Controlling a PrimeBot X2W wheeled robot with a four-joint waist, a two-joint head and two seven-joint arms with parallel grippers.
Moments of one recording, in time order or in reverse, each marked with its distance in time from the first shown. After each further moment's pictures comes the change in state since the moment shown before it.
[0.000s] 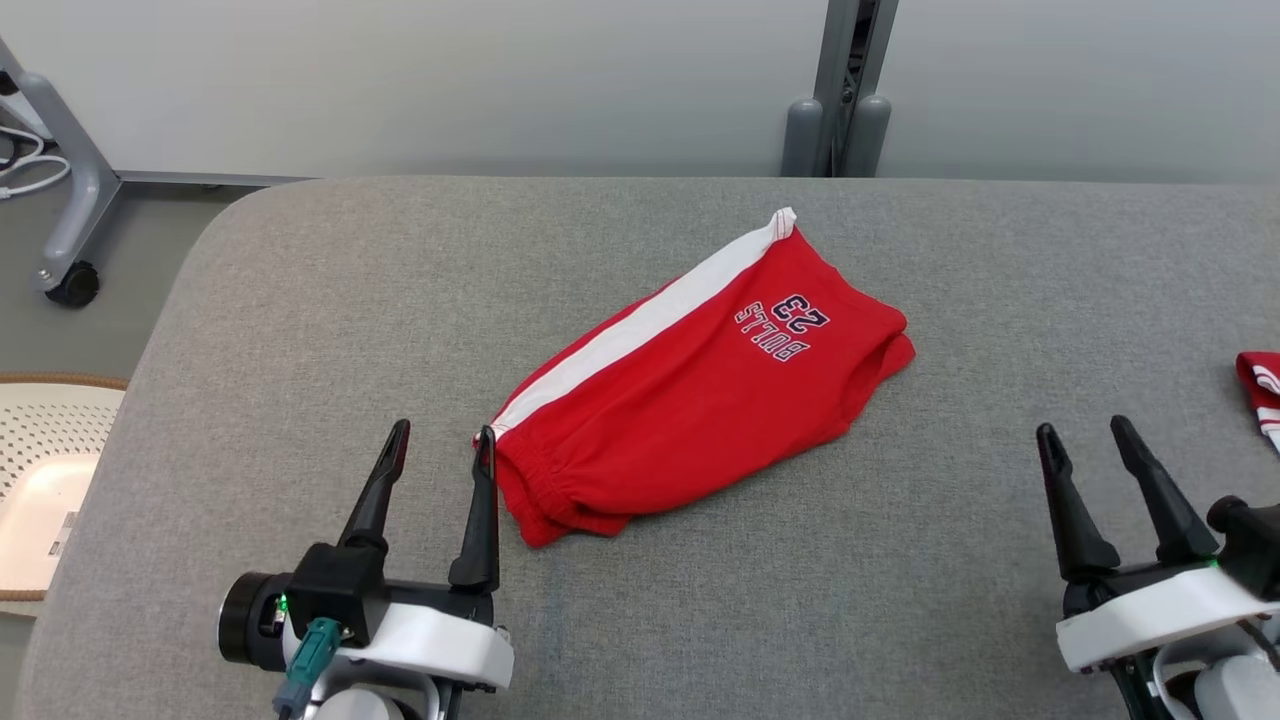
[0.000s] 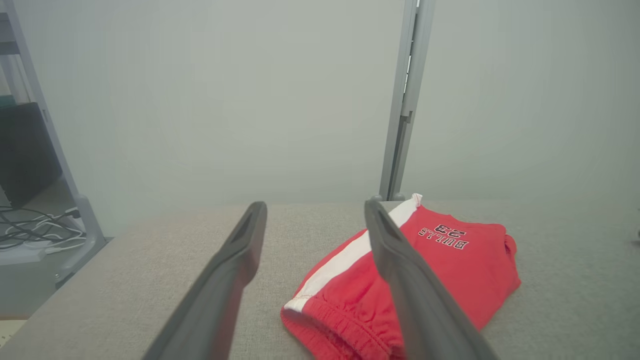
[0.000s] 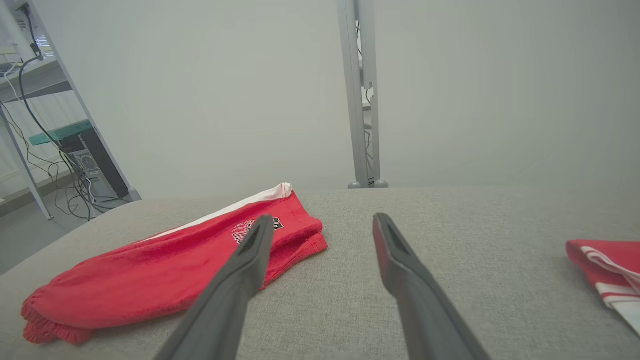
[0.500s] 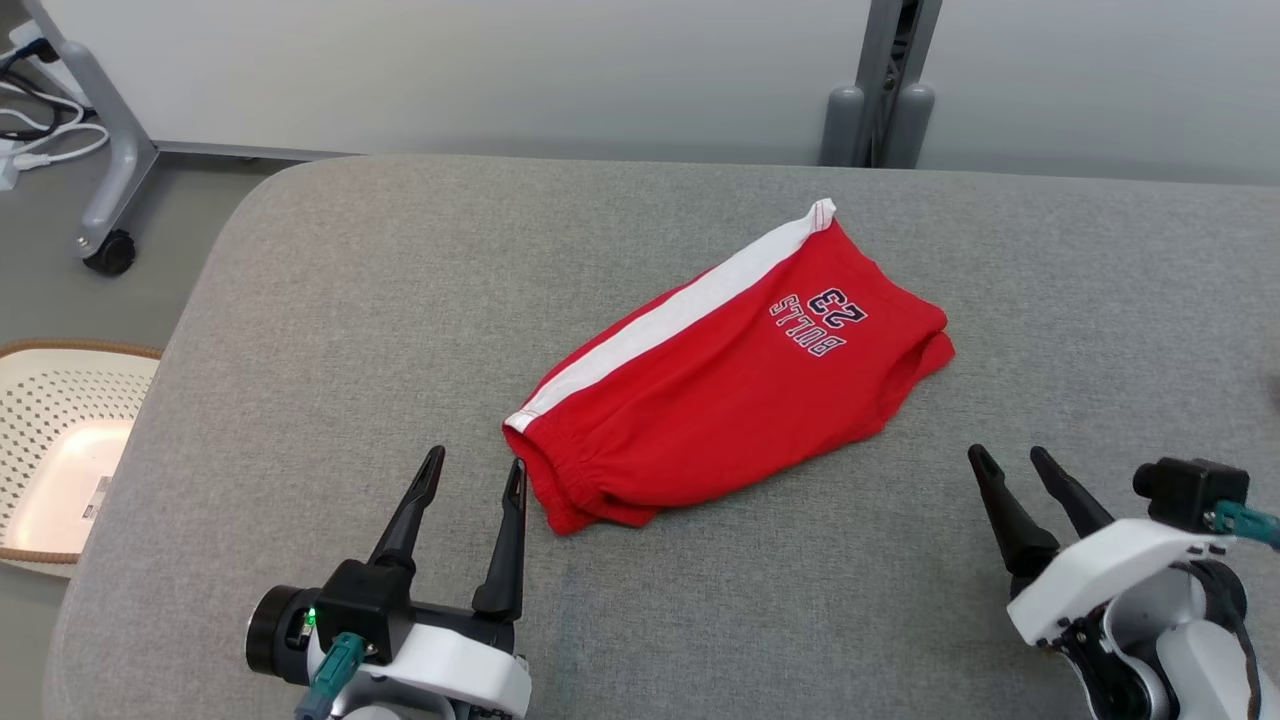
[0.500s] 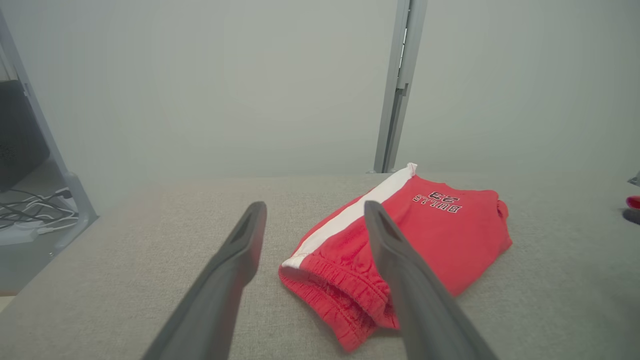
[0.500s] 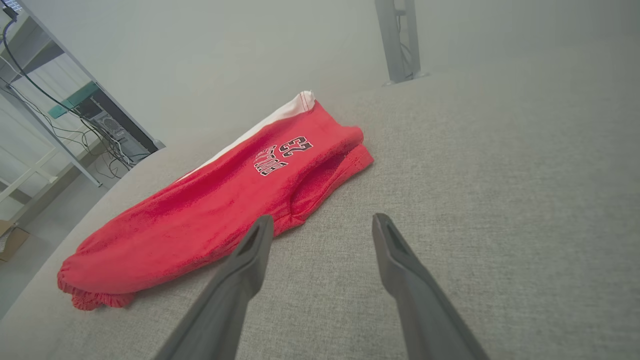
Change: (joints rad) left arm 0.031 -0.010 -0.011 0.027 0.018 -0.060 0.000; right arm -0.070 0.050 0.049 0.118 0.157 0.000 0.226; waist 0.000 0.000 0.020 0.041
